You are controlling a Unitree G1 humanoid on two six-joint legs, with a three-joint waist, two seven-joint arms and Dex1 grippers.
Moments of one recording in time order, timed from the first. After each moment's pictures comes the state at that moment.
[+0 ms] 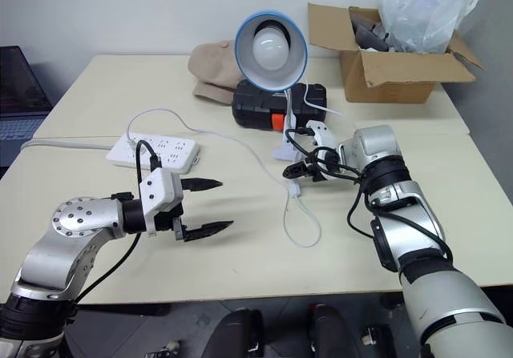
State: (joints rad) left arm -0.20 0.79 0.01 -0.28 -0.35 0.31 -1.03; right arm -1.17 -0.27 0.14 0.85 0.33 1.13 0.70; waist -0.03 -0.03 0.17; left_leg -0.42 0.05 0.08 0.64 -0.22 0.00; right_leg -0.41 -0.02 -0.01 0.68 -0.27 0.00
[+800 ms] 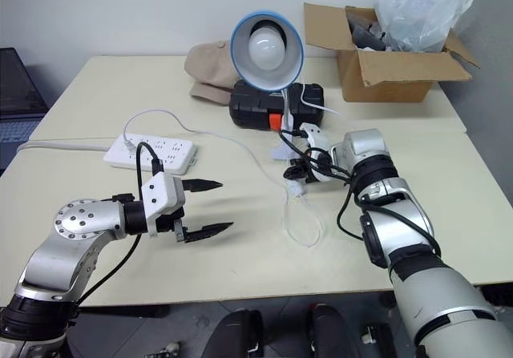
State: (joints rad) left arm -0.20 0.79 0.01 -0.26 -0.31 0.25 -1.04; right arm -1.22 -0.22 0.08 0.99 0.25 1.05 0.72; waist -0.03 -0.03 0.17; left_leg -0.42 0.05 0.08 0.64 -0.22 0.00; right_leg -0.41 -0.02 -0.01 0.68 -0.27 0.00
